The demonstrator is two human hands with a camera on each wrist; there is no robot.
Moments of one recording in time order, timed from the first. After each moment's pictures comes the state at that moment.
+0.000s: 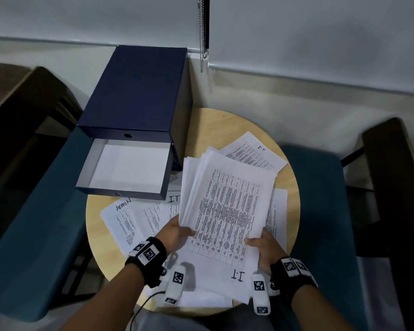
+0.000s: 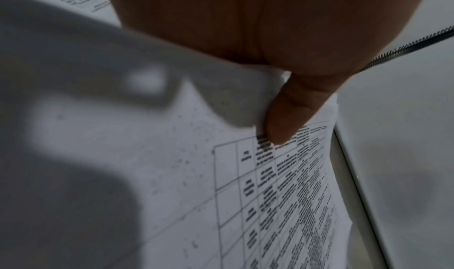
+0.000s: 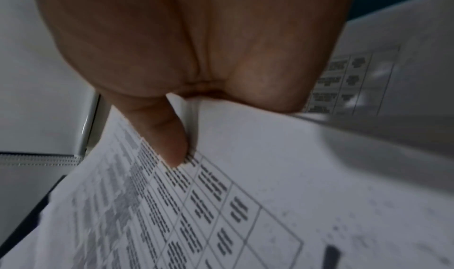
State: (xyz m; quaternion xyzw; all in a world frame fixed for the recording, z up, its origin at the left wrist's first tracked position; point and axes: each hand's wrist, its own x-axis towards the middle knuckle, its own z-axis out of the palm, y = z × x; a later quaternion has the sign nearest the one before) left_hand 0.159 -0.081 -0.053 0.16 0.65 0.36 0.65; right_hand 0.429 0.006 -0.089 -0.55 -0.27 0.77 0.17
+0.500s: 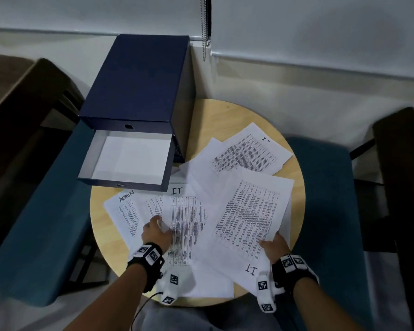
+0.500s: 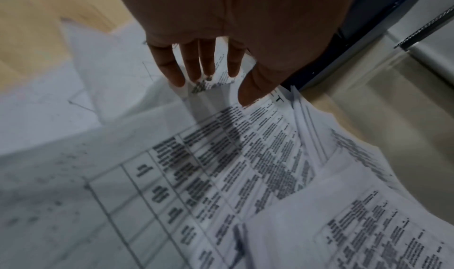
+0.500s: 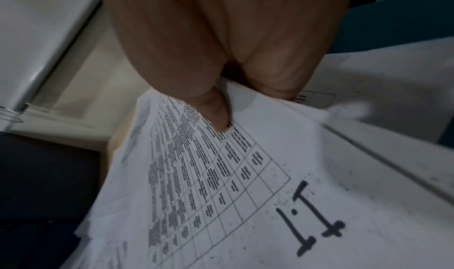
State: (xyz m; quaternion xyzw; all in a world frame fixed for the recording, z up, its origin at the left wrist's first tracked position) left_hand 0.141 -0.124 -0.100 0.21 0.91 0.13 0.34; right_hand 0.460 0.003 -0.134 -0.70 -0.45 0.55 0.03
